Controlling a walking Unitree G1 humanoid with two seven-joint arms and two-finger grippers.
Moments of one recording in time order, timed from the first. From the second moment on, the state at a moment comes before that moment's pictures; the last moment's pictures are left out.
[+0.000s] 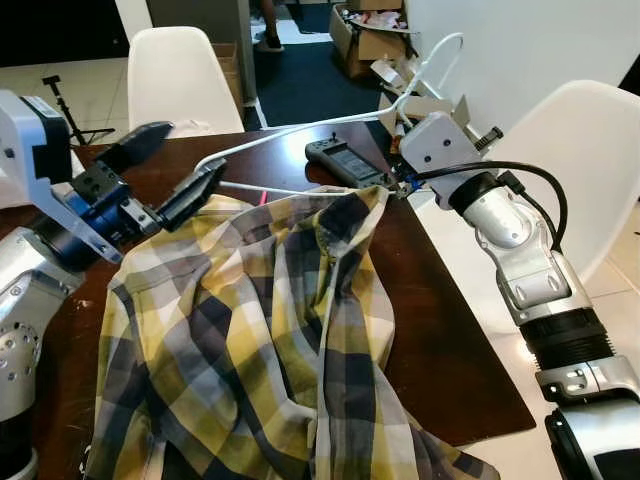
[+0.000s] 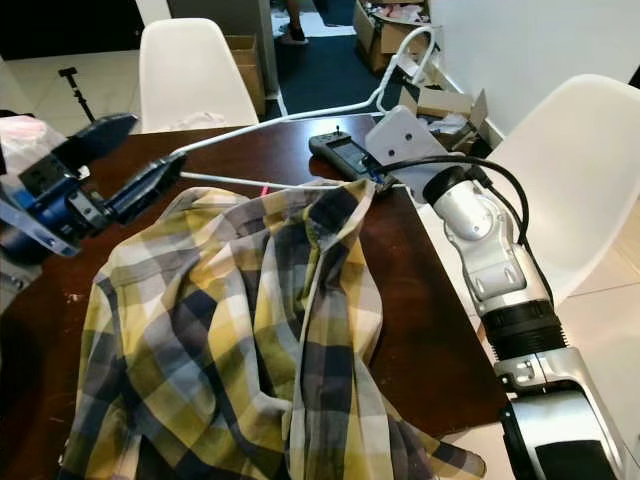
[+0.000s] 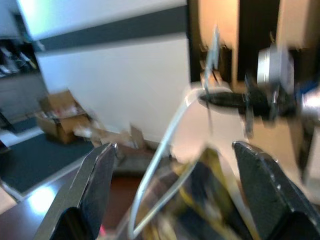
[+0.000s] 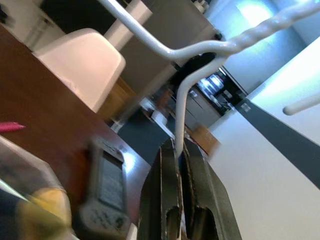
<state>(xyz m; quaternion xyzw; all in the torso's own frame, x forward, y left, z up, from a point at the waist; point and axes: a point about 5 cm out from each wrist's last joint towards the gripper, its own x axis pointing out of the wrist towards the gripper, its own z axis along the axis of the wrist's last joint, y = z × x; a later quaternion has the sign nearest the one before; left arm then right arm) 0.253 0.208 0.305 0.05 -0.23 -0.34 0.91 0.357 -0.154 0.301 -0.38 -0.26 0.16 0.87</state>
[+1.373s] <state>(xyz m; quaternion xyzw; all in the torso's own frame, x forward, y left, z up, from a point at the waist) 0.237 0.200 0.284 0.03 -0.11 -0.44 0.89 0.345 -0.146 0.268 -0.47 -0.18 0.26 0.82</state>
